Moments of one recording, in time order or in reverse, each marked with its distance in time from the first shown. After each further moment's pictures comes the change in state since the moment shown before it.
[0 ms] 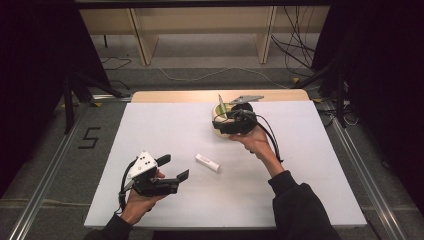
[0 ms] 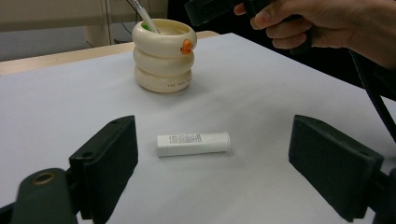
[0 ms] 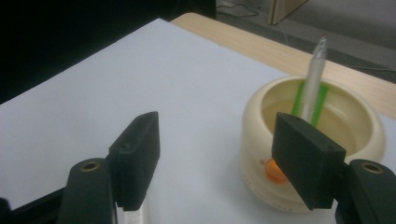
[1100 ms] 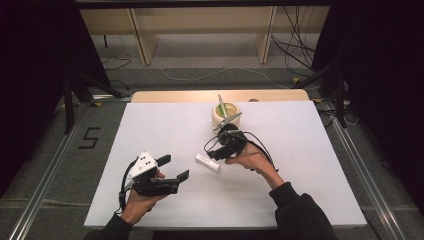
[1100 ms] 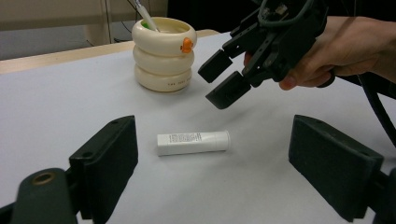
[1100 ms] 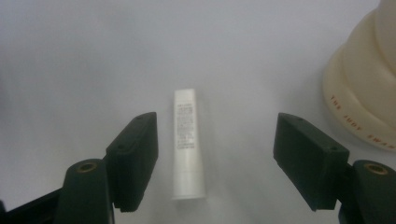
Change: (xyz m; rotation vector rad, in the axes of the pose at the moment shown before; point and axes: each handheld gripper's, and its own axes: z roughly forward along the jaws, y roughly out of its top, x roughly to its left) left arm 0.000 -0.001 0.001 0.003 -0.001 -0.002; right arm 0.035 -0.035 0.023 0.327 0.108 -0.123
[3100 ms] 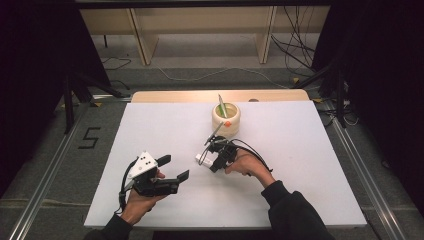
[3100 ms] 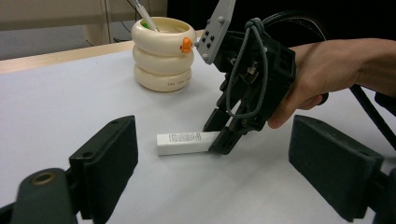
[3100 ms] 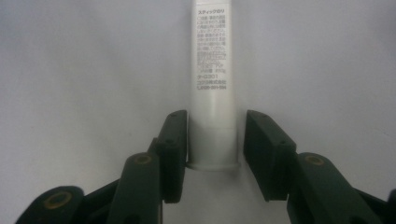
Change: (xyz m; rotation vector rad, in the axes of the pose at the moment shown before) left arm 0.000 0.000 0.000 0.001 -0.002 0.001; right arm 0.008 -0.007 0.047 0.339 0.049 -0.018
